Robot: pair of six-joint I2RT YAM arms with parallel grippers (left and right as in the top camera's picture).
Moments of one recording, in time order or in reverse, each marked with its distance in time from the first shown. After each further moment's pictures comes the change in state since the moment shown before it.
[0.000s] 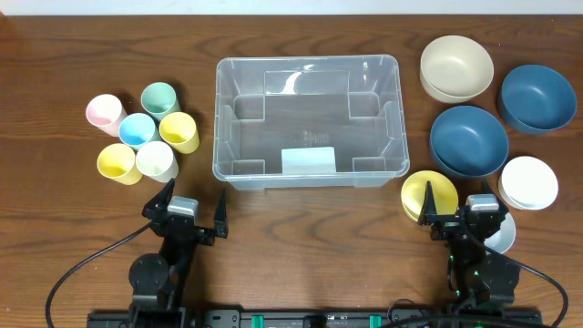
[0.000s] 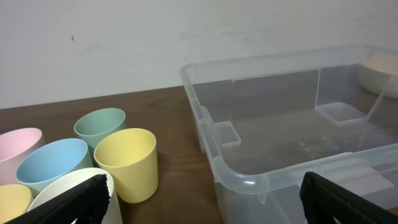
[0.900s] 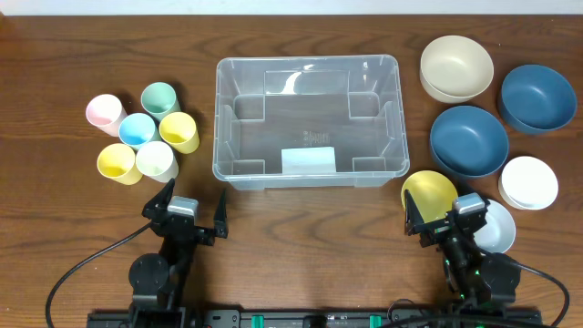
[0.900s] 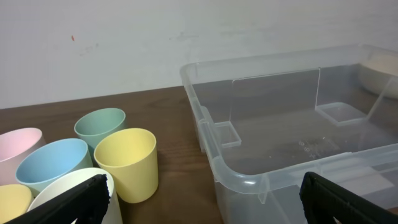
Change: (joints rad) left arm 0.000 0.000 0.000 0.000 0.000 0.000; right arm 0.000 0.023 0.020 -0.003 -0.261 0.042
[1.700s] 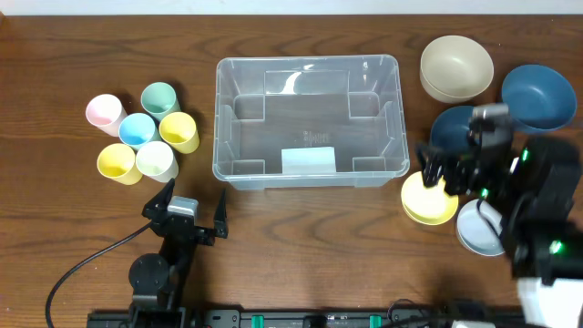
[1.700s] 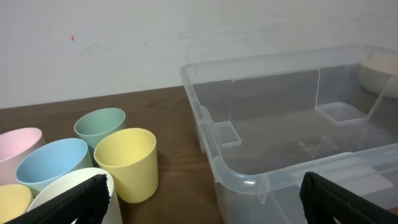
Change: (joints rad) left arm 0.000 0.000 0.000 0.000 0.000 0.000; right arm 0.000 0.895 1.000 -0.659 -0.049 0.007
